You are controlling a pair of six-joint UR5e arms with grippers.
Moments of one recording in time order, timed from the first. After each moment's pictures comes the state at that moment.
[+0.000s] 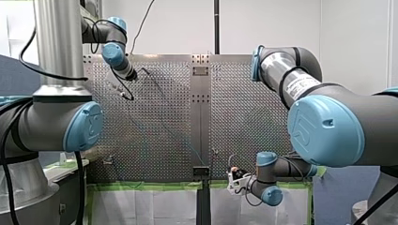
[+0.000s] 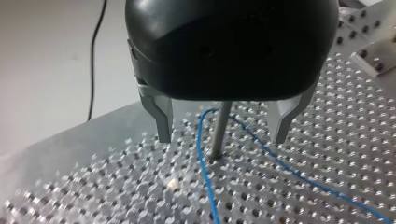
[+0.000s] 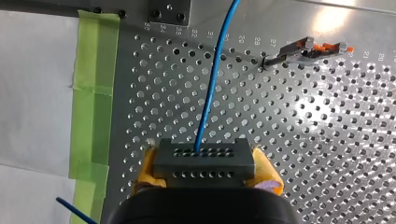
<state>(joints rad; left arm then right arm) 0.02 -1.47 -1.84 -3.10 -1.59 -2.57 1.95 -0.48 1.87 -1.39 1.22 1.44</state>
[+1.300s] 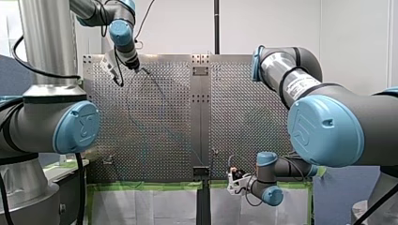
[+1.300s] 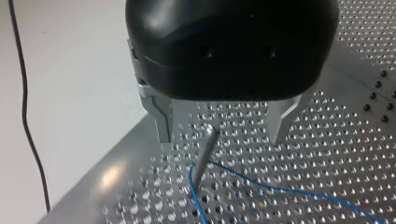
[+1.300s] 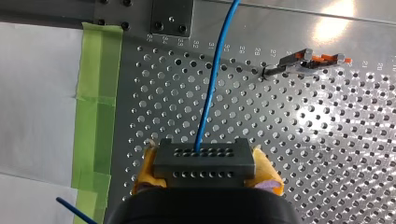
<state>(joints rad) -0.11 -1.43 -1.71 -3.36 -1.80 -2.20 1.94 -0.48 1.87 -1.38 1.19 1.44</state>
